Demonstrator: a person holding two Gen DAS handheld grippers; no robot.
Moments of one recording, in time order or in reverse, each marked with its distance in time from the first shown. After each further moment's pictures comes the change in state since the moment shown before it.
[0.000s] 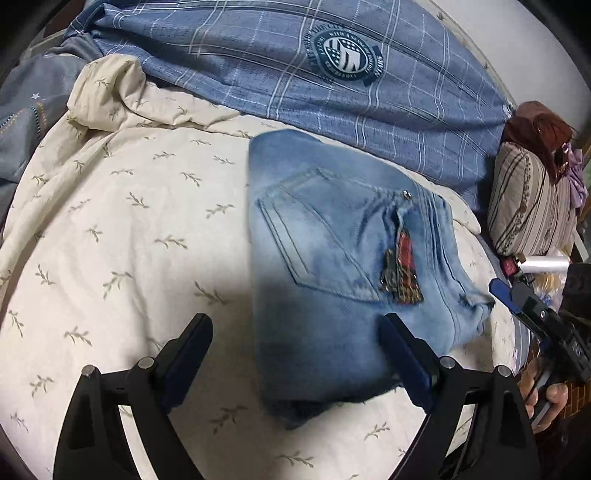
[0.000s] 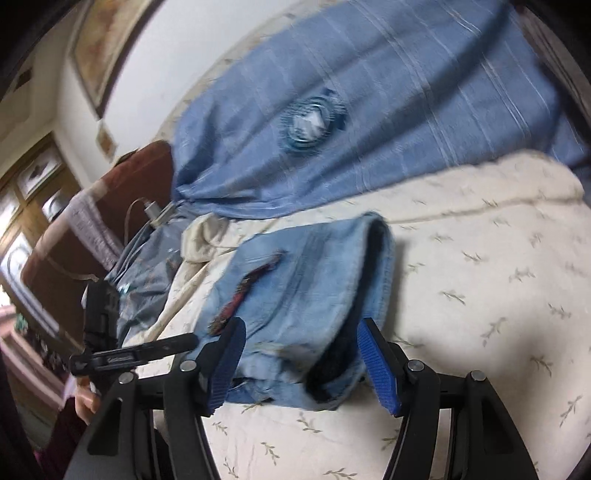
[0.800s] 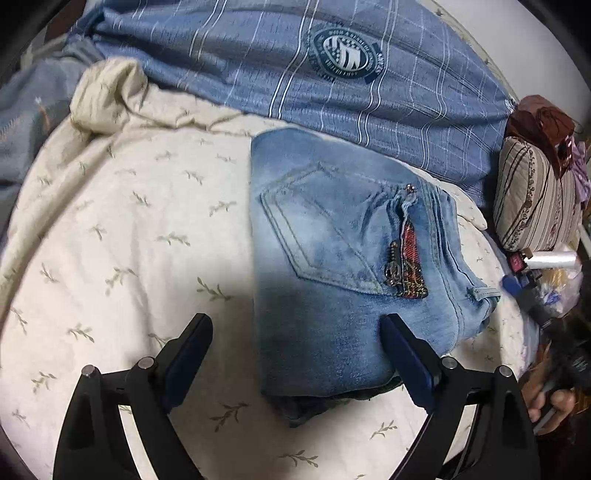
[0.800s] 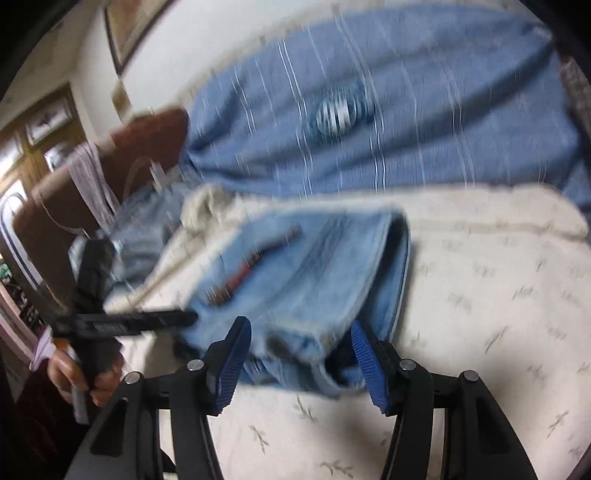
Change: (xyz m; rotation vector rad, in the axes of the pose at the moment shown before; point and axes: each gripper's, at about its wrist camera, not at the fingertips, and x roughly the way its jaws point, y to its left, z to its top) left arm -0.001 -0.001 -0.003 0.035 -0.023 0.047; right arm -0.009 0.013 -0.006 -0.108 -0.046 -0.048
